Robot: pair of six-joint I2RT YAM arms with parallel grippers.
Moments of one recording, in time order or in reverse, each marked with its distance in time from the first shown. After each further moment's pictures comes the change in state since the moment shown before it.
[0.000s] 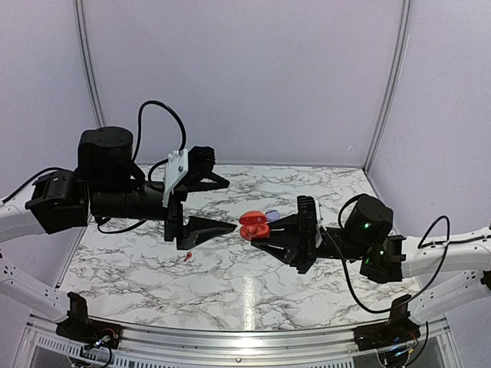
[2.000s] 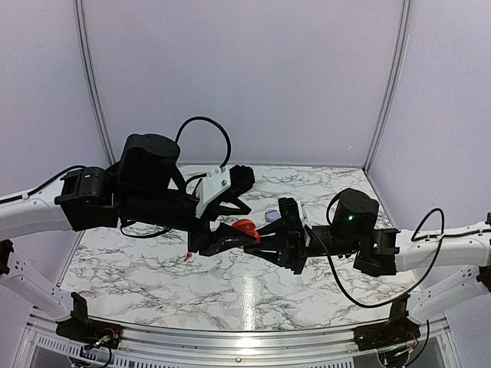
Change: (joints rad) left arm -0.013 0.167 0.096 -0.106 0.023 -0.074; right arm -0.019 0.066 0.079 -0.149 -0.132 0.000
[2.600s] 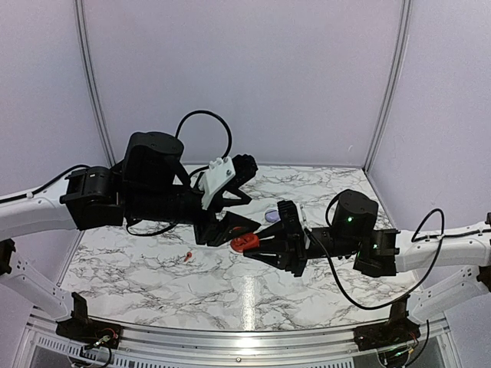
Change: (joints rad) left arm 0.004 0.023 0.011 0.045 -0.101 -0.045; right arm 0.011 0.000 0.000 -0.007 -0.013 0.000
